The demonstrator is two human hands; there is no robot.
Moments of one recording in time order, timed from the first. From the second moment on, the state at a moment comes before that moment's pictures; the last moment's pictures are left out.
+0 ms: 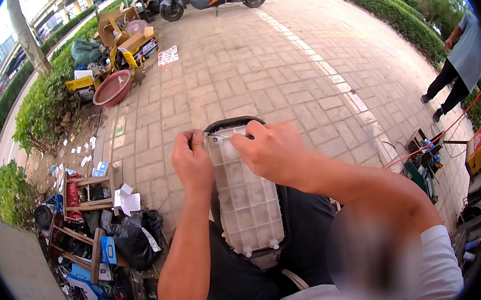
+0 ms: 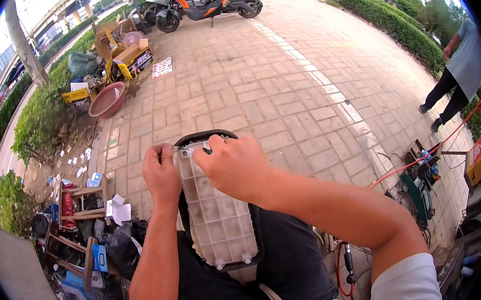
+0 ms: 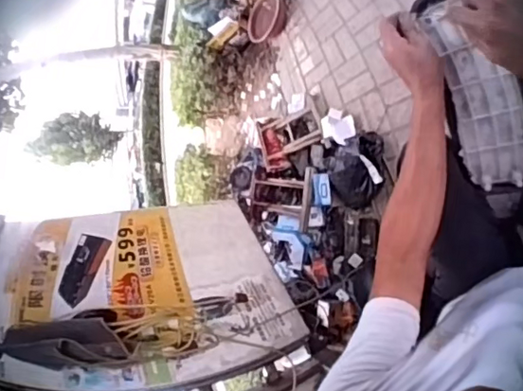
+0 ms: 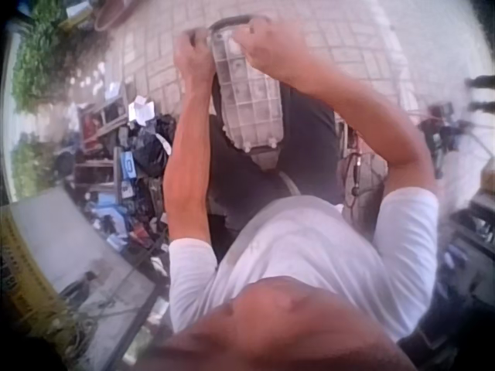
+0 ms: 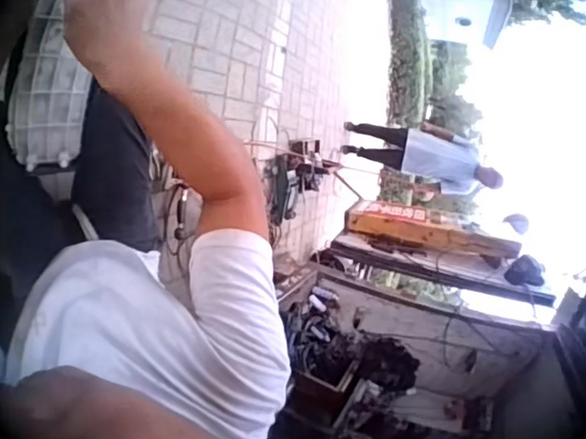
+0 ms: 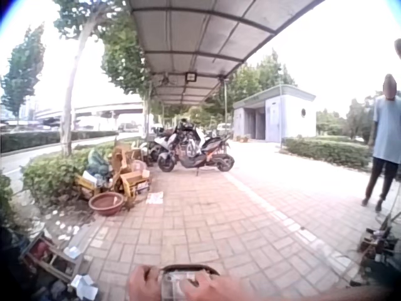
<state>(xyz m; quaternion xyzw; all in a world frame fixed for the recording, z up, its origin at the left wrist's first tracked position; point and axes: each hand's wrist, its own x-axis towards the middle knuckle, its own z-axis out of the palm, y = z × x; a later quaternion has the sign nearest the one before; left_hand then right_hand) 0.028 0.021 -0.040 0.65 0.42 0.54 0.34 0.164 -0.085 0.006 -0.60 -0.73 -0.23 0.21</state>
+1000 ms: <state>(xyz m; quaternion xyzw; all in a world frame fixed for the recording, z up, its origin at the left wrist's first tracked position) 0.024 0.029 -0.054 0.66 0.42 0.54 0.30 0.178 -0.068 0.032 -0.67 -0.69 0.02 0.27</state>
